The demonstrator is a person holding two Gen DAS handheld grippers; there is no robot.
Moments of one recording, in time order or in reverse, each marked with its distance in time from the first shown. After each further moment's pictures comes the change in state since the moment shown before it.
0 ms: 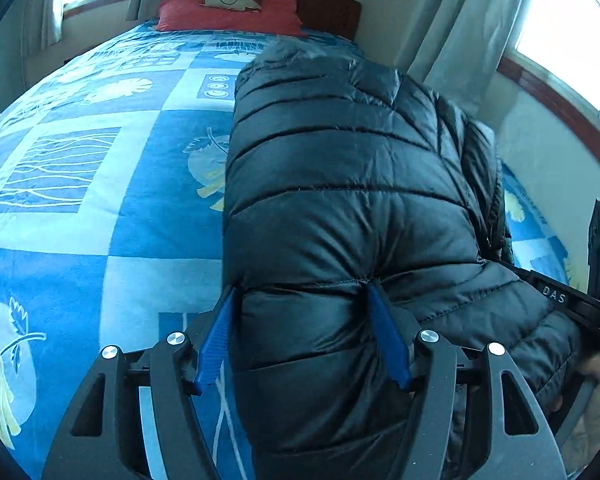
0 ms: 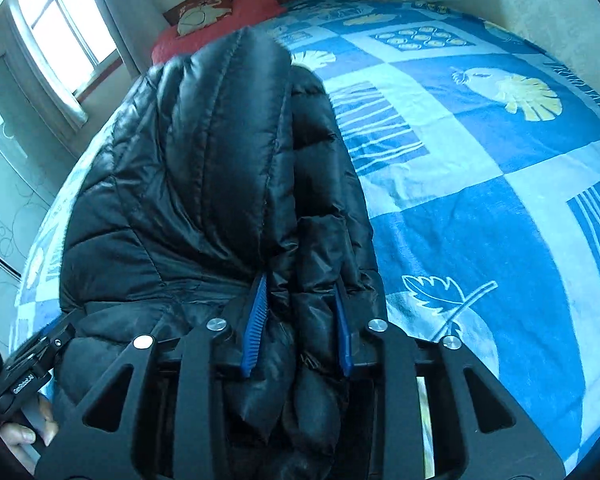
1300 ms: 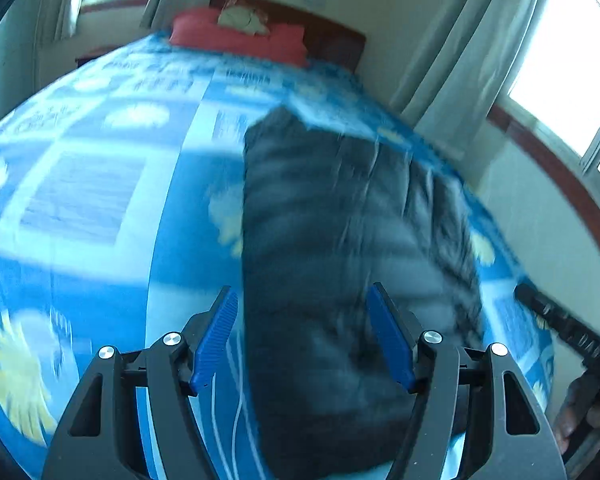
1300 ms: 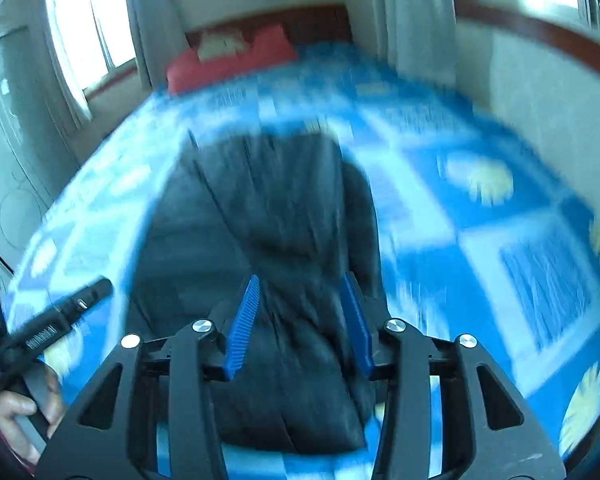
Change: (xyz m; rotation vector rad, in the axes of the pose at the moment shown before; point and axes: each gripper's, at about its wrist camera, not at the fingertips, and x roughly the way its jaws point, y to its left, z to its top) left arm -0.061 0.009 0.035 -0.061 -0.097 -0.048; right arm -0.107 0.099 0.003 -0.136 -0.186 -0.082
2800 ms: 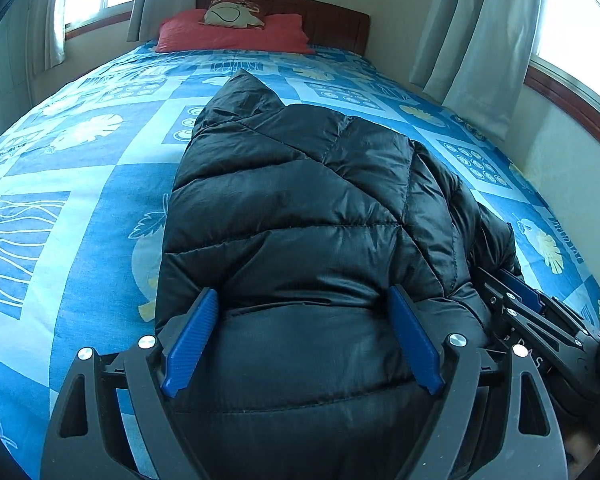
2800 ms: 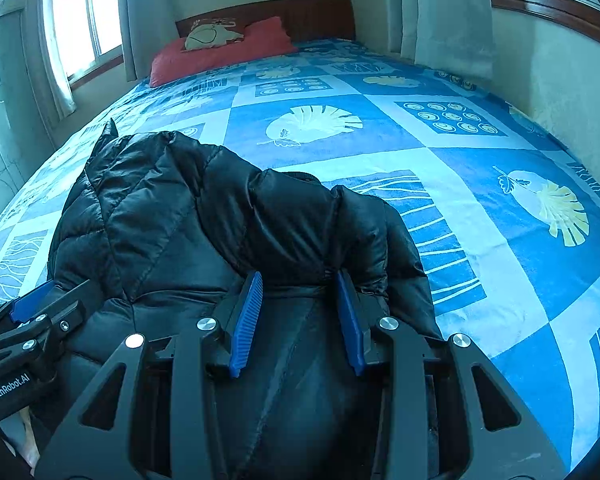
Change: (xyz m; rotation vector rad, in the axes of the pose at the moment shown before) left arm 0.149 -0.033 0.016 0.090 0.020 0.126; right arm 0.198 -0.040 0.002 -0.036 0.027 -0.041
